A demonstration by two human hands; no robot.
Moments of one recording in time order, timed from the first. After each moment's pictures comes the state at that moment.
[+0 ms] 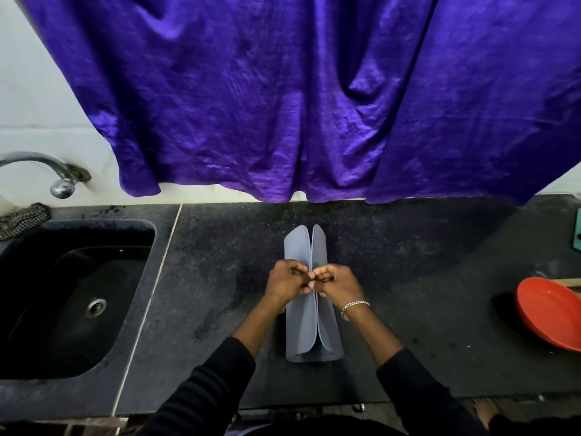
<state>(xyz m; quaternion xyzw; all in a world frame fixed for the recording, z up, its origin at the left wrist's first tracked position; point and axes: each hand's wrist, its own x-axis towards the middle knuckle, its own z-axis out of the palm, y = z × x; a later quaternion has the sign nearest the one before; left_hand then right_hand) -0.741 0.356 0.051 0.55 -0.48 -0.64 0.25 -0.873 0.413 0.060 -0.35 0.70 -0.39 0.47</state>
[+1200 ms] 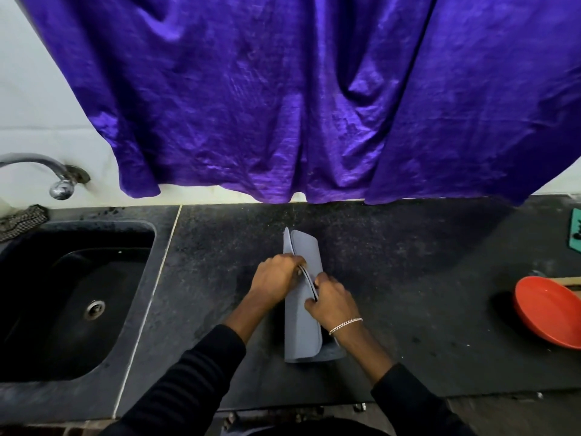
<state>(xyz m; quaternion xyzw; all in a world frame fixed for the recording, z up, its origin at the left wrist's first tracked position) -0.711 0.342 0.075 0.44 -0.88 -0.15 0.07 -0.845 0.438 0.059 -0.57 0.78 -0.15 0.21</state>
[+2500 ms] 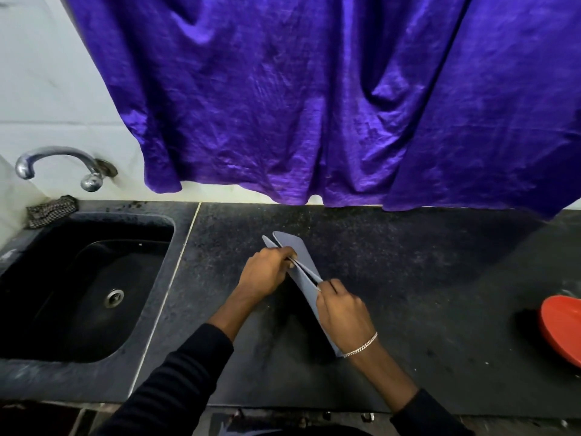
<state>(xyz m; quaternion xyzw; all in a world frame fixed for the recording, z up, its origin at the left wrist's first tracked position) -0.668 0.326 0.084 0.50 -0.84 -0.15 0.13 -0.827 0.461 0.091 -0.68 0.72 -0.13 0.03</state>
